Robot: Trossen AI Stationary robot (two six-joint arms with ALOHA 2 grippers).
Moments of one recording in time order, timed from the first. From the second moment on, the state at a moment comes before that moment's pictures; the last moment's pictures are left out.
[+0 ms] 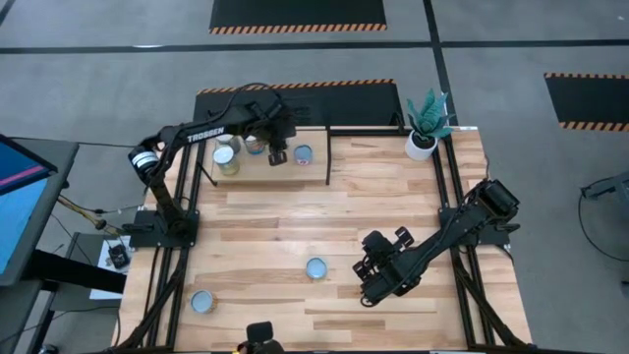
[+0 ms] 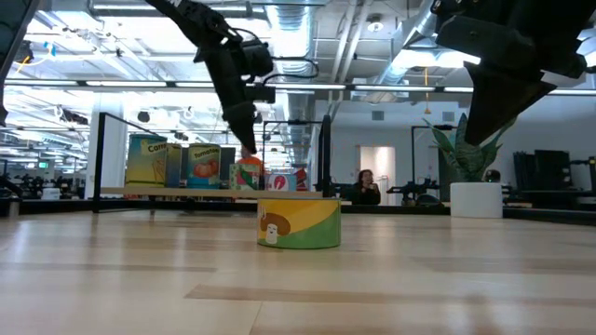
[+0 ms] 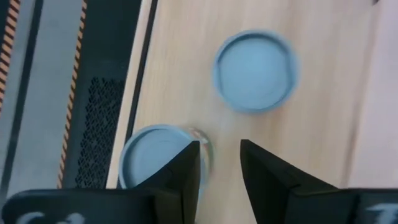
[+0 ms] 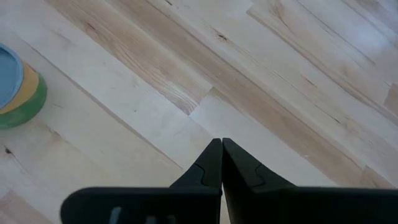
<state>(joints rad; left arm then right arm) 0.64 1.75 1.42 -0.75 -0.01 0.48 0.59 1.80 1.27 -1.16 0.65 1.48</state>
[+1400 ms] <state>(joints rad) 0.49 1.83 1.24 -0.47 0.12 0.55 0.59 1.80 1.27 -1.15 0.65 1.48</state>
